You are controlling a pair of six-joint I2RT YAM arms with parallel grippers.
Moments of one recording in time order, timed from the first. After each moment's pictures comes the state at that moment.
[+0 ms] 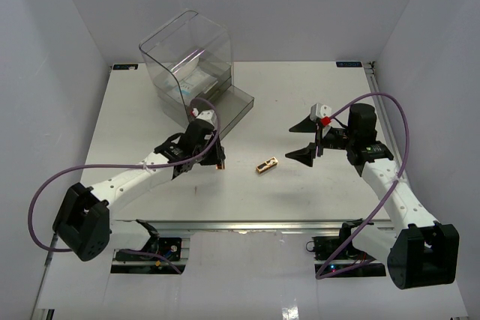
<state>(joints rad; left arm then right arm) -0.67 1.29 0.85 -0.33 -0.10 -0.59 0.15 1.07 0.76 -0.13 -1.19 -0.51</state>
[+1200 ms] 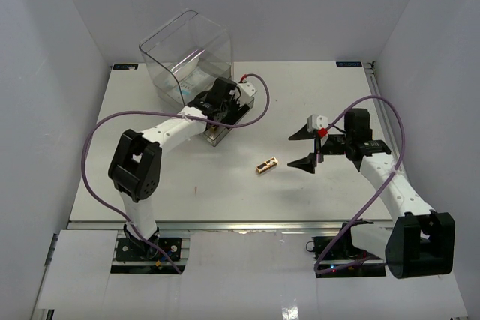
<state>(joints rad) -0.59 1.85 1.43 -0.30 -0.20 0.42 0.14 1.14 0.77 -0.38 -1.24 -0.87</state>
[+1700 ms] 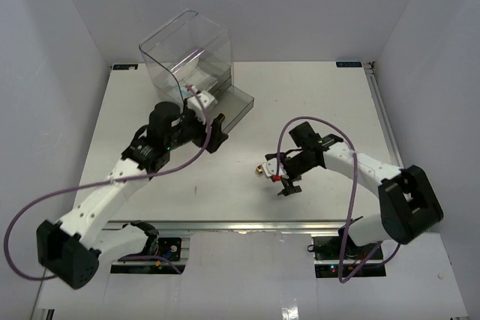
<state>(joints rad) -0.53 1.07 0.94 -0.21 0.28 0.05 0.56 1.41 0.84 -0.68 -0.80 -1.44</state>
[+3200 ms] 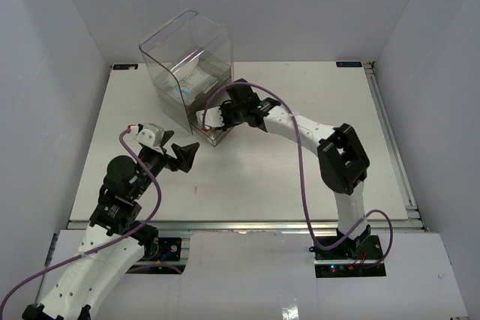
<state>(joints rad) -0.44 0.46 0.58 -0.09 0.11 -0.11 0.77 1.98 1.62 -0.37 -0.26 -1.21</state>
